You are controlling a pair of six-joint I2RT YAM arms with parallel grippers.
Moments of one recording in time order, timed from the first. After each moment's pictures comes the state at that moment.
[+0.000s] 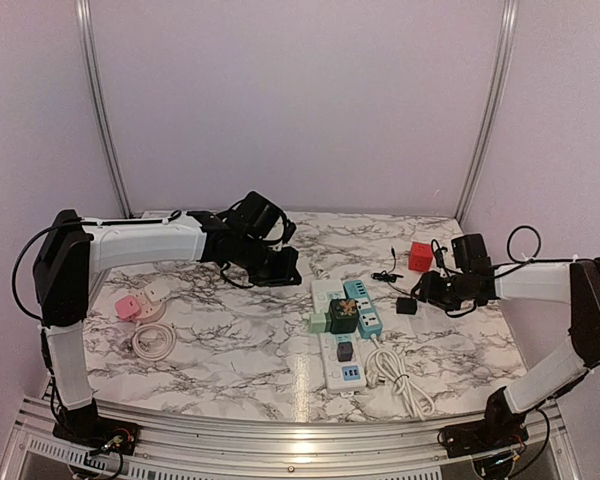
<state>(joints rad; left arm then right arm) -0.82 1.95 1.54 -0.43 0.22 -0.60 0.16 1.46 0.71 -0.14 -0.21 0.42</state>
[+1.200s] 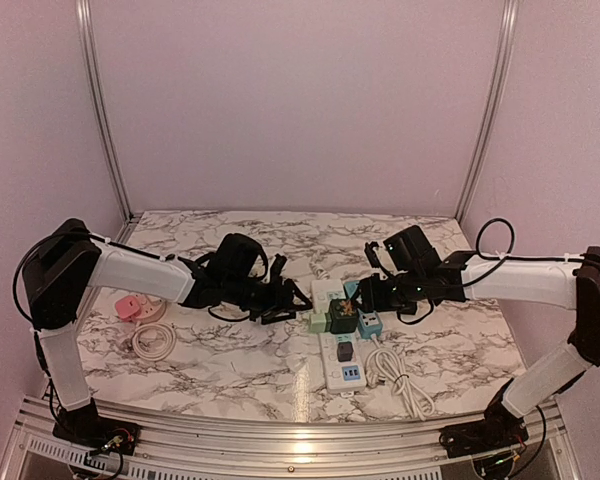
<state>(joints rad) -0.82 1.89 1.11 0.13 0.47 -0.90 0.67 1.48 0.90 -0.30 -0.07 0.47</state>
